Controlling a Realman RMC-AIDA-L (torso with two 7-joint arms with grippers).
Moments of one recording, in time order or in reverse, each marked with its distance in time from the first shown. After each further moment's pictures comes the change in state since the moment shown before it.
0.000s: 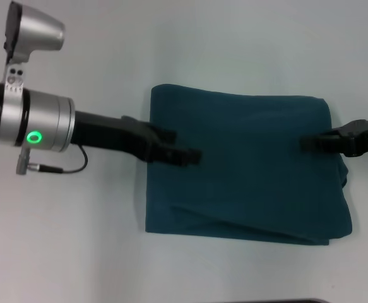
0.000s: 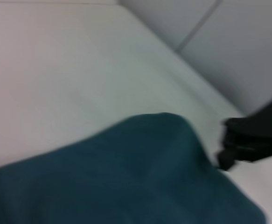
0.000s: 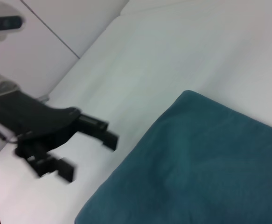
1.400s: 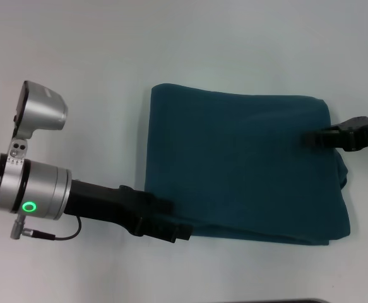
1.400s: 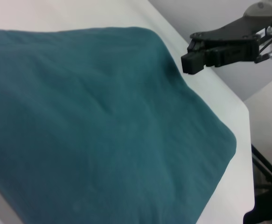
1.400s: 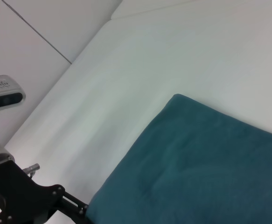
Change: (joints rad) left arm 0.052 0.006 -0.006 0.224 0.040 0.049 0.189; right arm 0.007 -0.001 0.004 -0.001 -0.001 0.014 0.035
